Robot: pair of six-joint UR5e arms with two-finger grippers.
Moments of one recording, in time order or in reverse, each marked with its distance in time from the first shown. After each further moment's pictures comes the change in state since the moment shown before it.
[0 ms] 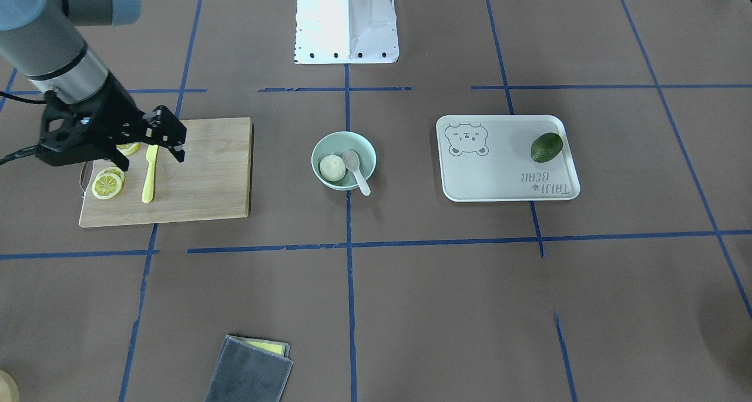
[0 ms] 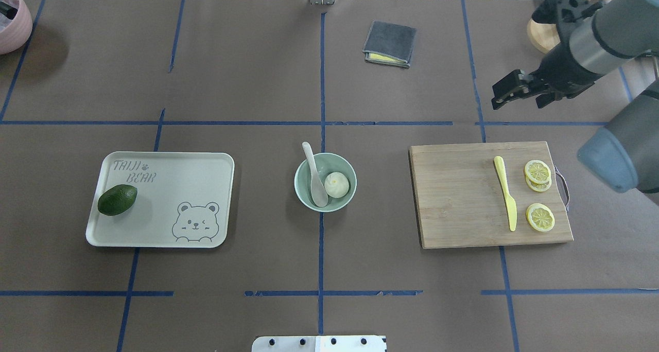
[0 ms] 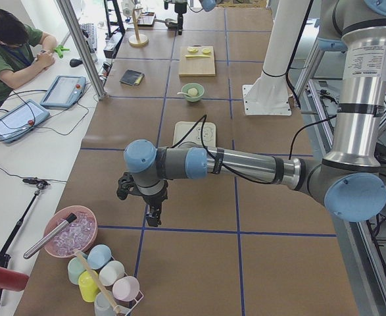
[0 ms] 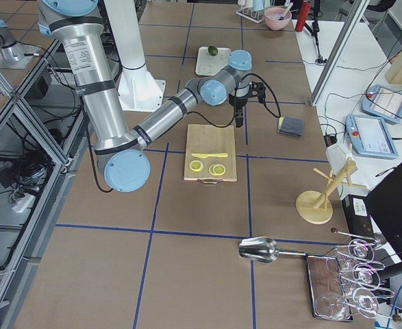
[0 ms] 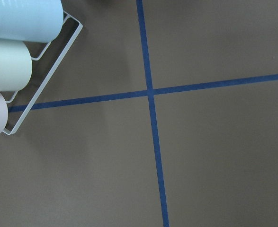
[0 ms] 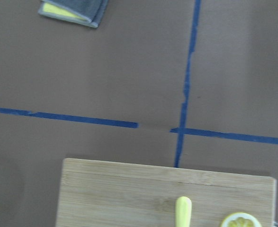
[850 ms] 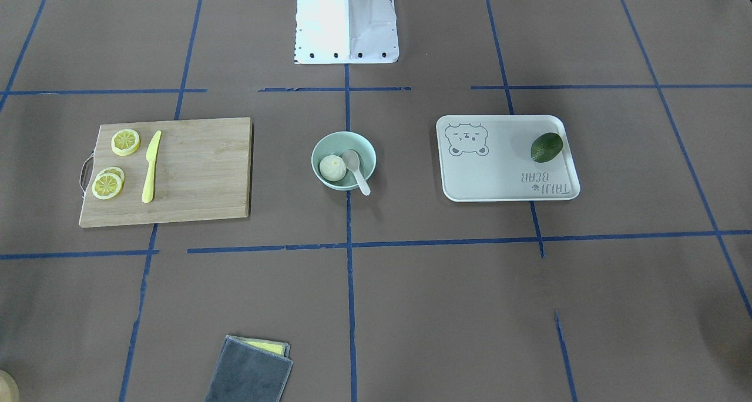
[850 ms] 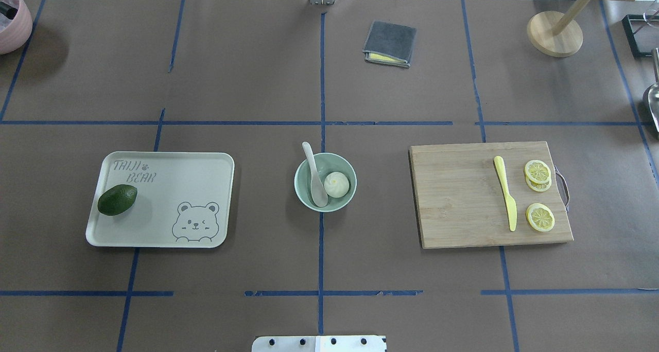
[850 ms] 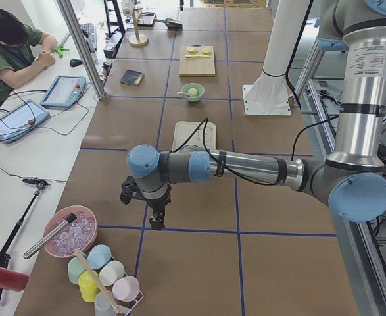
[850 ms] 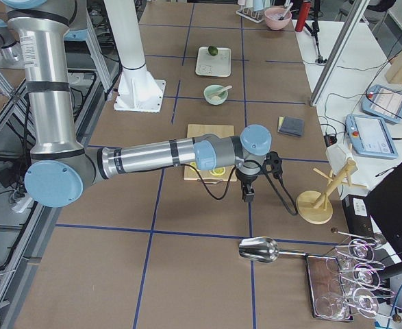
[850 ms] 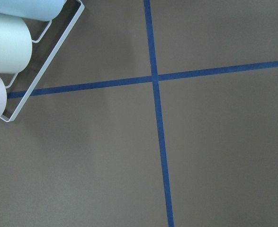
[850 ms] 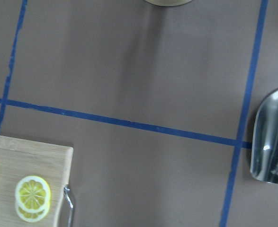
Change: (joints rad) left arm -0.001 0.012 0.001 -0.001 0.000 0.007; right arm 0.425 -0.180 -0.290 0.000 0.189 -0.665
